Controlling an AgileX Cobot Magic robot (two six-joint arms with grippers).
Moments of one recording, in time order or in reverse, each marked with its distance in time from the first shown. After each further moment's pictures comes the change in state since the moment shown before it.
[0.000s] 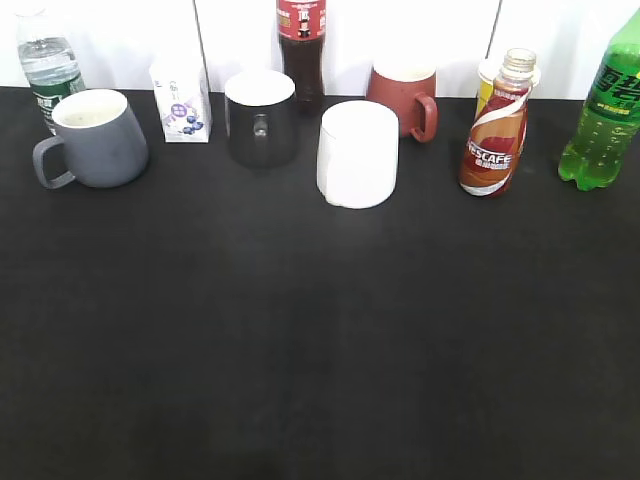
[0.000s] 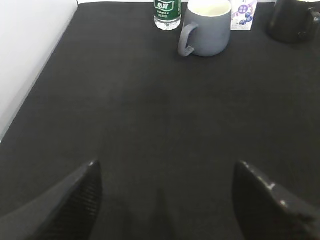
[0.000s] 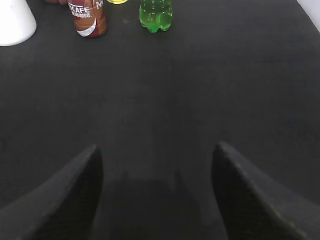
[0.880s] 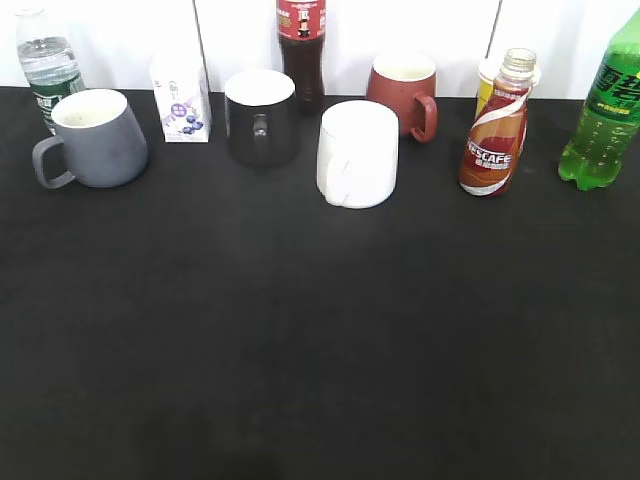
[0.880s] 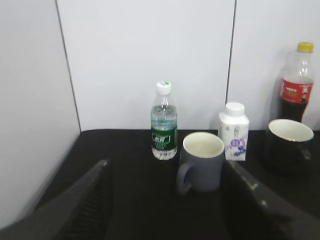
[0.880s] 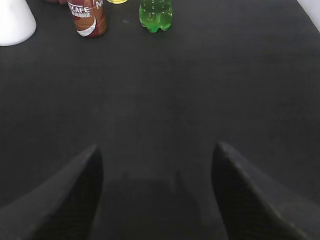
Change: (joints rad) left arm 0.000 0.267 0.025 -0.001 -0.685 0.000; right arm 0.000 0.000 0.000 0.000 0.000 0.000
